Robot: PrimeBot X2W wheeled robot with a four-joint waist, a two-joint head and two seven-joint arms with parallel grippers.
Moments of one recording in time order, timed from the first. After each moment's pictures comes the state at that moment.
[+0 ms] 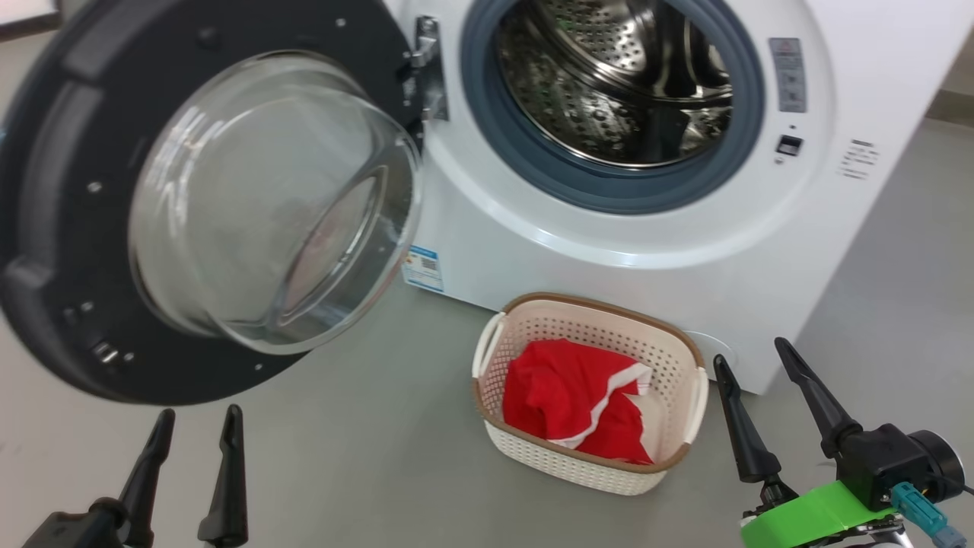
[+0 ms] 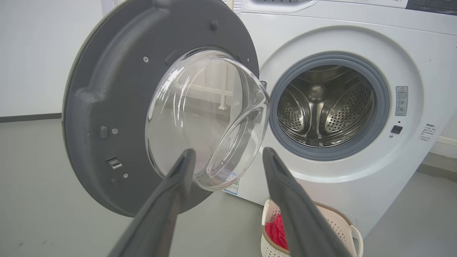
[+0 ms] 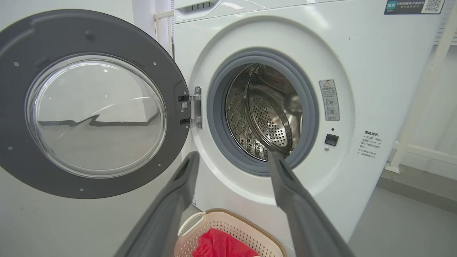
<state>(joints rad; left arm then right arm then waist) 0.08 0.36 -0.15 -0.19 -0.50 0.24 -0.12 0.03 -0.04 0.00 0.03 0.12 0.13 -0.20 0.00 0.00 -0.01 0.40</state>
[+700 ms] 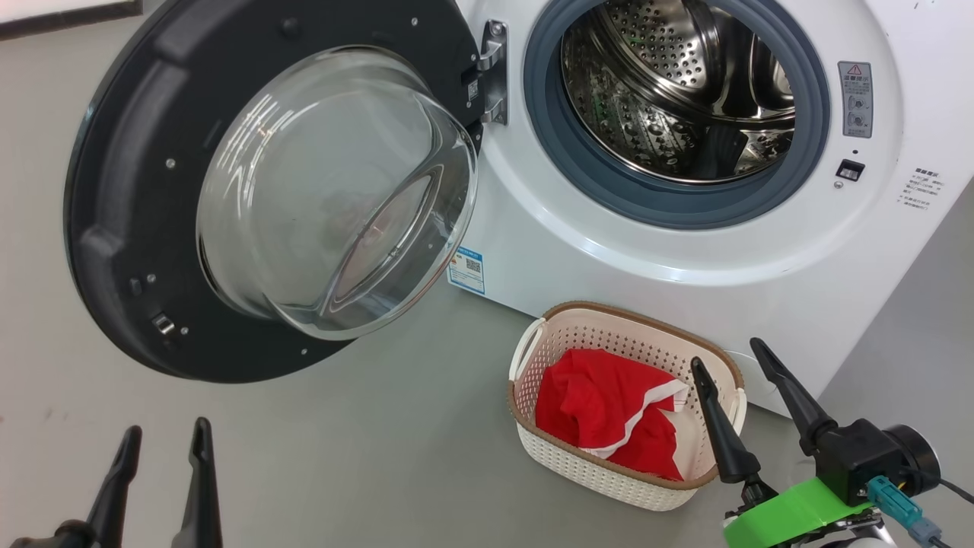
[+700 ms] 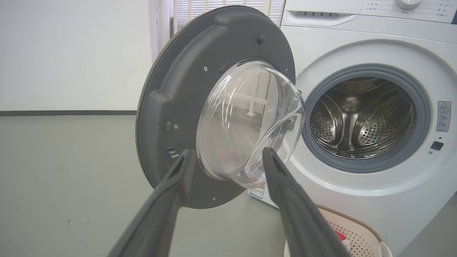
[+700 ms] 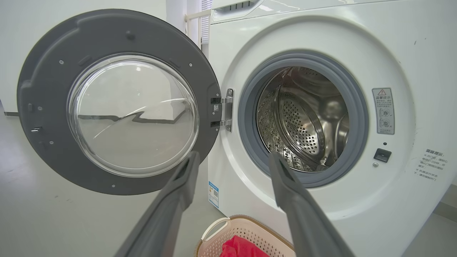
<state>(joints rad) 0.15 0.36 -0.11 -0.24 -0.50 0.28 -0.13 0.01 -0.04 0.05 0.06 0.12 0.13 -0.19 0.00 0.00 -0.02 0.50</state>
